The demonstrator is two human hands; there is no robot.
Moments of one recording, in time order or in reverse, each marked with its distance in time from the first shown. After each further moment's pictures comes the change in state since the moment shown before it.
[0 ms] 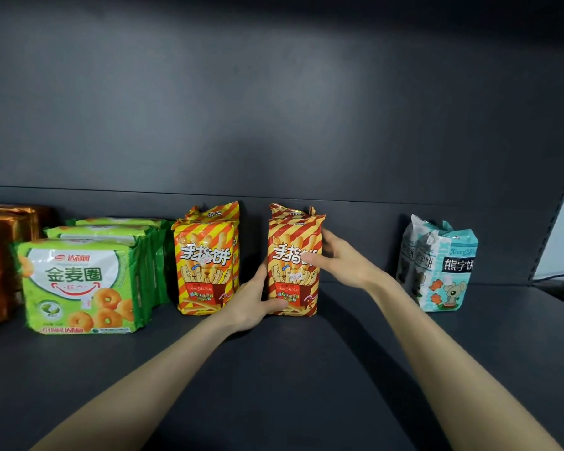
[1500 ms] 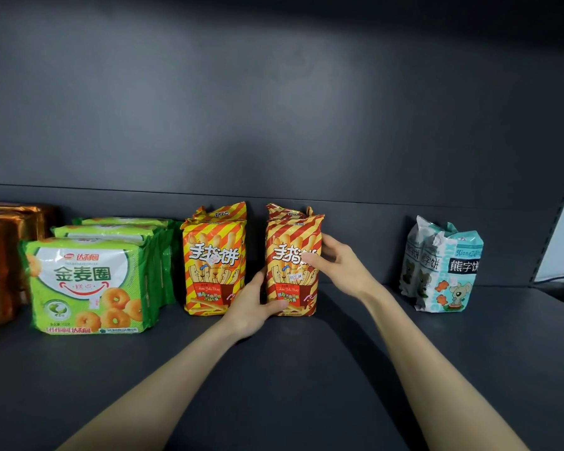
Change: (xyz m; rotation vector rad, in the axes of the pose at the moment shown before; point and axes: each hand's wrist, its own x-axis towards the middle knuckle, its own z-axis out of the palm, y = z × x) left_hand 0.000 -0.023 -0.001 -0.076 0.124 -0.032; right_hand 0.001 0.009 0.022 0.086 0.141 -0.084
